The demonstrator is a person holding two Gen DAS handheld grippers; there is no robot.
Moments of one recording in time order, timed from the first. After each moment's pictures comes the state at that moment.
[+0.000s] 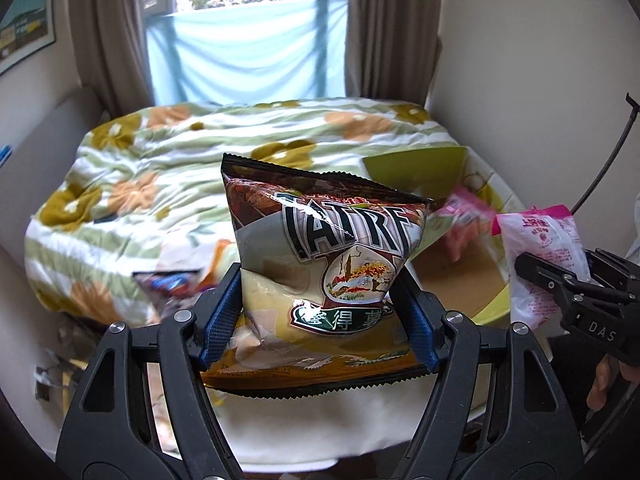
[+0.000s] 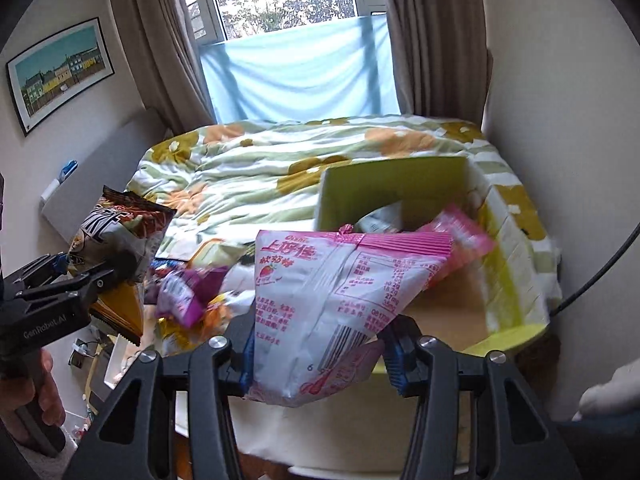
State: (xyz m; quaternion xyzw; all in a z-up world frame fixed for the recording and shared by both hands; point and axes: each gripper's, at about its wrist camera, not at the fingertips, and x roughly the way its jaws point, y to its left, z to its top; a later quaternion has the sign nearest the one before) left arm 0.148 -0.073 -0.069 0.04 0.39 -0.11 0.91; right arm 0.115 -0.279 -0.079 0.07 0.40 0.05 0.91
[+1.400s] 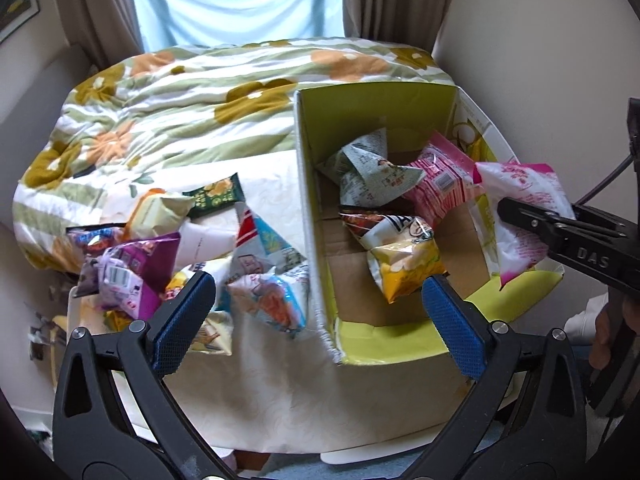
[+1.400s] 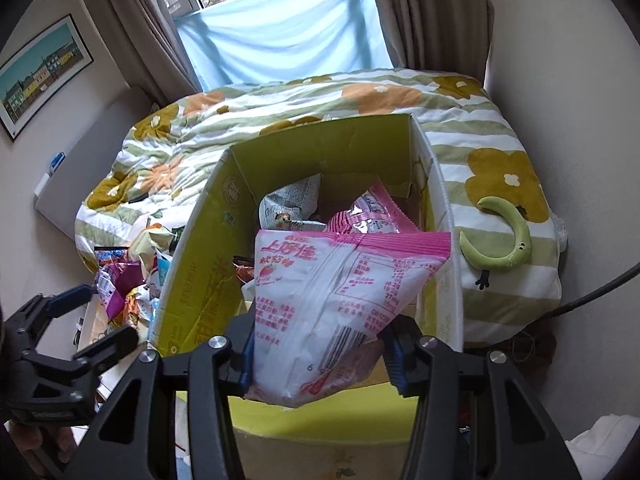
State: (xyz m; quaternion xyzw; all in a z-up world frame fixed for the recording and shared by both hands) left arm 0.176 -0.184 -0.131 0.03 0.49 -0.08 0.87; right arm 0.191 -0.402 -0.139 0.08 0.49 0.09 0.86
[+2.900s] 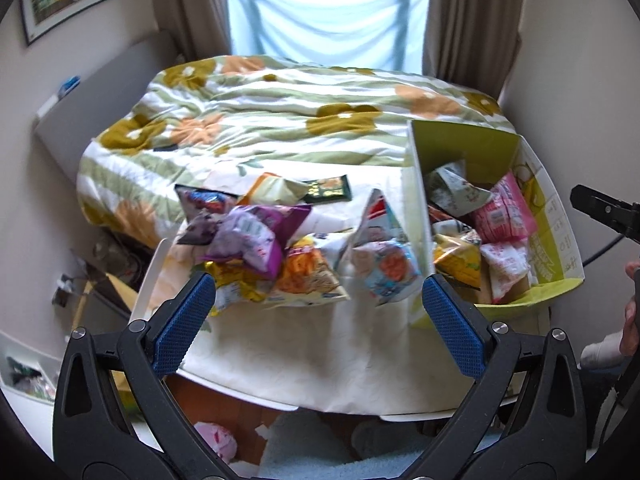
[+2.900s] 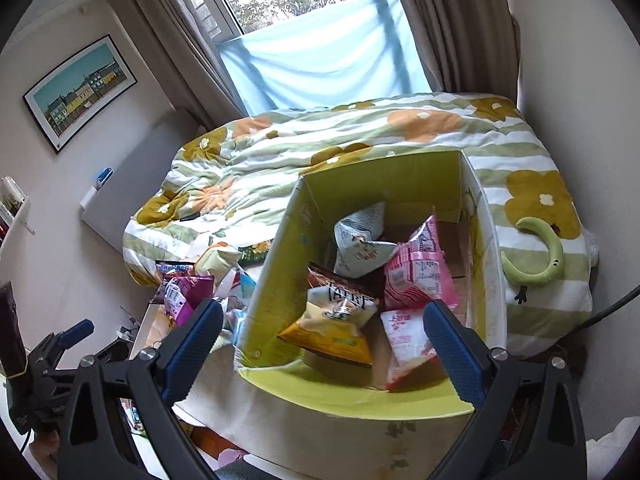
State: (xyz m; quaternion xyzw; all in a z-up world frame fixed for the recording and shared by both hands) left arm 0.096 -0.086 -0.087 -0.01 0.44 0.05 0.89; right arm 0.155 -0.370 -0.083 0.11 0.43 0.15 0.88
